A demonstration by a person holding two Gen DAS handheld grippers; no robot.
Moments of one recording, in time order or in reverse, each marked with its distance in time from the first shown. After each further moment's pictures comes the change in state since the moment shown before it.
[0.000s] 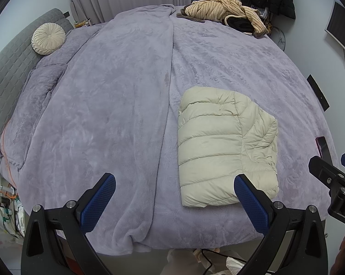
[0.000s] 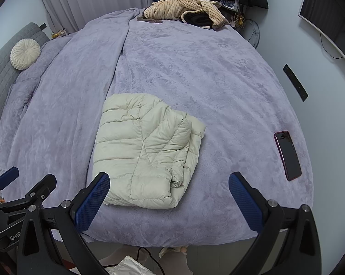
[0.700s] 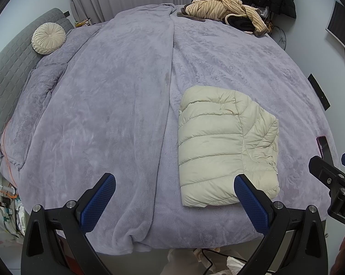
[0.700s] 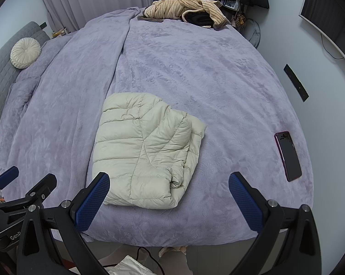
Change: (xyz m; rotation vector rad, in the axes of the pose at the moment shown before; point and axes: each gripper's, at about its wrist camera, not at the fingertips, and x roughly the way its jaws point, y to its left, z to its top) left arm -0.001 0.001 0.000 -0.002 0.002 0.002; right arm 0.000 0.001 -0.001 0.002 0.000 -0.002
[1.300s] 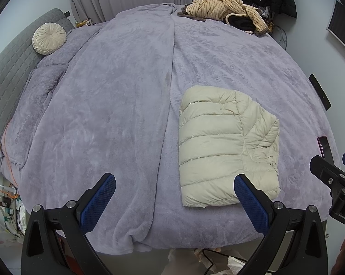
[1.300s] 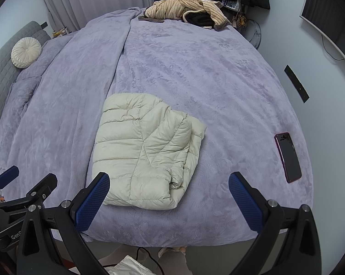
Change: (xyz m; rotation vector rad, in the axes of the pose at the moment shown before) left arm 0.000 0.003 0.000 0.000 0.001 0.004; right arm 0.000 0.000 0.000 0.000 -0.001 0.000
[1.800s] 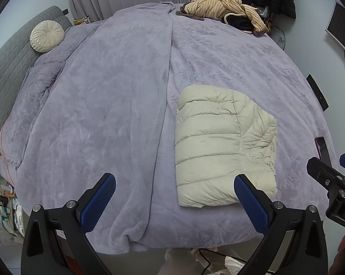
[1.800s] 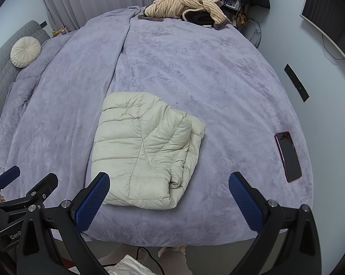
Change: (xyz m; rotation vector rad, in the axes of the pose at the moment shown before) left arm 0.003 0.000 0.002 -0.003 0.007 -0.023; right arm 0.001 -0.001 -0.001 -0.001 0.004 -0.003
